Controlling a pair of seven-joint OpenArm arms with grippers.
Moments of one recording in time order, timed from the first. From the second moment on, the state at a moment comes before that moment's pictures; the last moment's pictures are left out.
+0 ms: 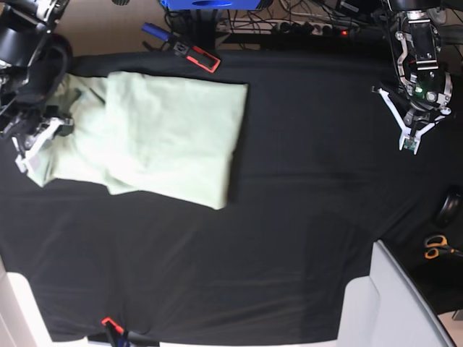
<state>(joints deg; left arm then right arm) 16.0 -17.7 -21.9 86.4 11.4 -20.3 46.0 1.8 13.2 35.1 62.2 18.2 41.0 -62.6</state>
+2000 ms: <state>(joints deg) 16.0 -17.8 -21.8 86.4 11.4 -20.3 46.0 -3.8 15.3 -20.7 95.3 17.4 -29.5 -61.4</state>
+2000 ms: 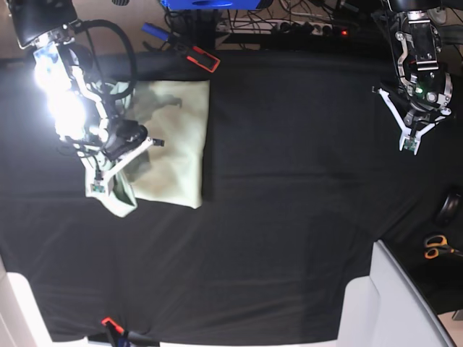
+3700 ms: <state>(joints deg) 16.6 -17.8 -21.6 86.4 11.4 -20.3 46.0 5.8 6.1 -30.0 82.8 17.8 -39.0 -62.9</state>
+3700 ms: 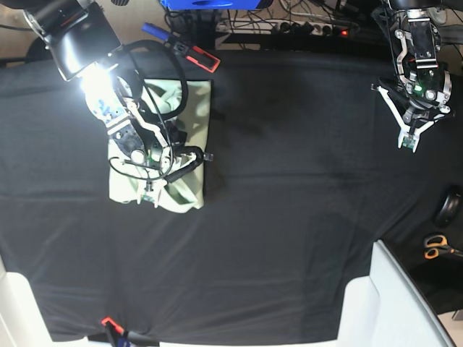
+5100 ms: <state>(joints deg) 16.7 -17.8 -21.7 86.3 11.4 -20.3 46.0 -2.5 4.0 -29.5 107.0 18.0 -39.3 -64.3</state>
